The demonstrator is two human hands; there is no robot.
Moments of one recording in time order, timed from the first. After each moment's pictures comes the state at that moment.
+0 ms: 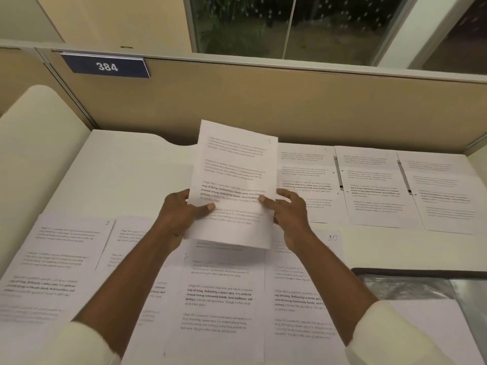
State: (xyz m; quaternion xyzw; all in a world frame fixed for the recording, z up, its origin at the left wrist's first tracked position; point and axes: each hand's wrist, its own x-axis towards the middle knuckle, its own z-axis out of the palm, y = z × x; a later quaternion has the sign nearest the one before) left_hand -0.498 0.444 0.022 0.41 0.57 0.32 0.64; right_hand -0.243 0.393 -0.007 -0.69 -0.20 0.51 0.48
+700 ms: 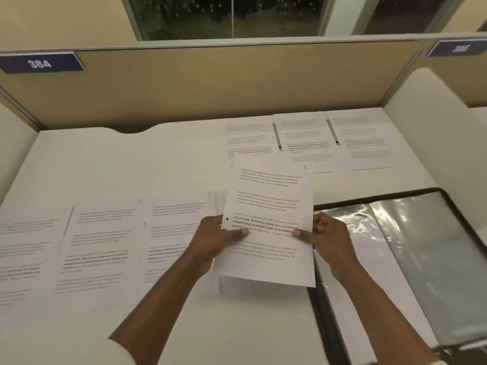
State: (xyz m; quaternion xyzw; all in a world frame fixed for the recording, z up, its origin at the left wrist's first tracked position) left_hand -0.373 0.248 0.017 0.48 0.50 0.18 0.70; right_hand -0.129 0.122 0.022 -0.73 -0.22 0.44 0.48
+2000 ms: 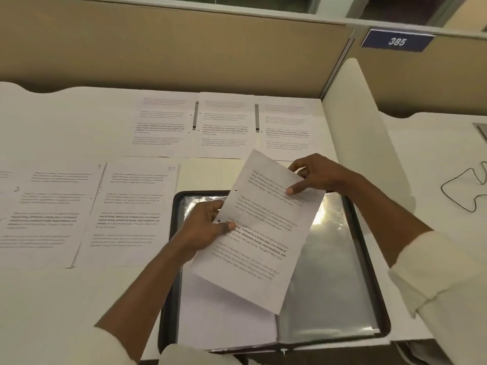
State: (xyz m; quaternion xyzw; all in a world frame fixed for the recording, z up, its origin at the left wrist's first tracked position) left_hand -0.082 0.116 0.023 0.54 0.50 0.16 0.66; right_hand 0.251 0.136 0.065 -0.70 -0.54 0.45 0.11
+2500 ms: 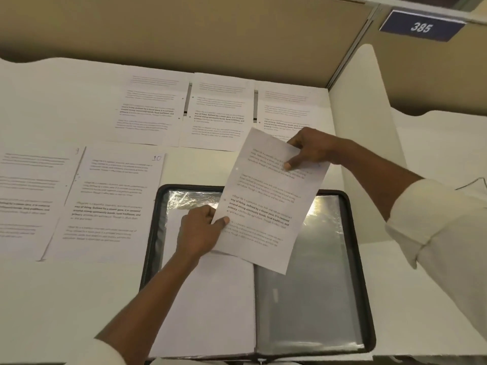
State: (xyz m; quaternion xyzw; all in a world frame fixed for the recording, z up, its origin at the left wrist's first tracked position) left_hand -0.038 0.110 -0.028 0.54 0.67 0.14 0.49; right_hand 0.288 0.219 0.056 -0.66 -0.62 0.42 0.00
